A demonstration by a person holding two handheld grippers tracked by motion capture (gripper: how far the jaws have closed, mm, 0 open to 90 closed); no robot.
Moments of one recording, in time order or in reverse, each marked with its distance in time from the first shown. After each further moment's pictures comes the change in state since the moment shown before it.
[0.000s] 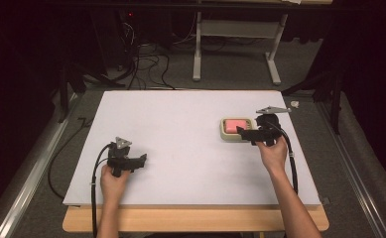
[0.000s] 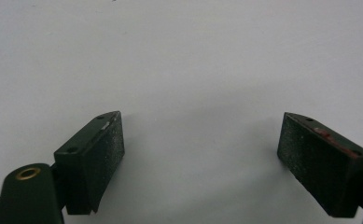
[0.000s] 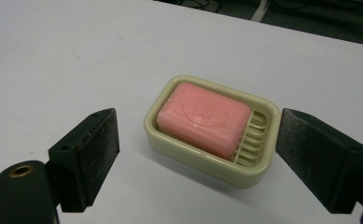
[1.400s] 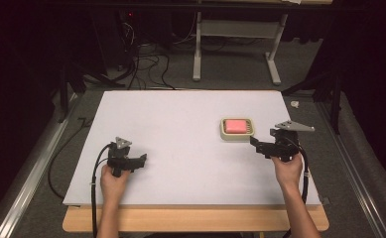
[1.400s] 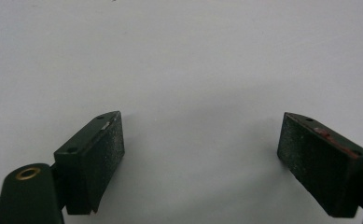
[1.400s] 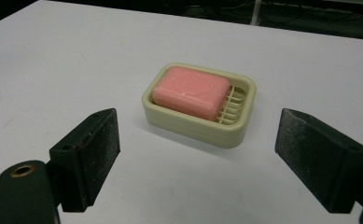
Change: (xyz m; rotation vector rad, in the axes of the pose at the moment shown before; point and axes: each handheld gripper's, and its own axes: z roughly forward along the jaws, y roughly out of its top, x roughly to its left) left arm 0.000 0.000 0.000 0.000 0.000 0.000; right arm -0.010 -0.041 -0.046 -0.091 0.001 0.054
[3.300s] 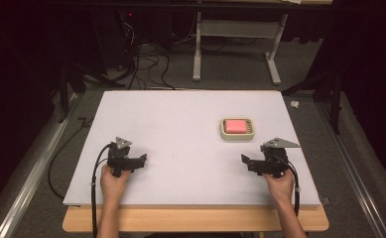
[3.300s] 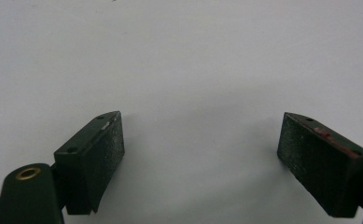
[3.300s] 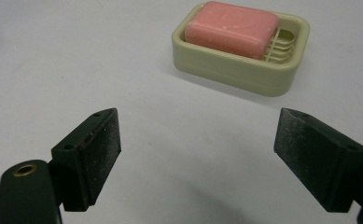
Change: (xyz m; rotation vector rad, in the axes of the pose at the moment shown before) left arm 0.000 0.000 0.000 0.000 0.000 0.001; right arm 0.023 -0.046 0.014 0.077 0.047 -0.037
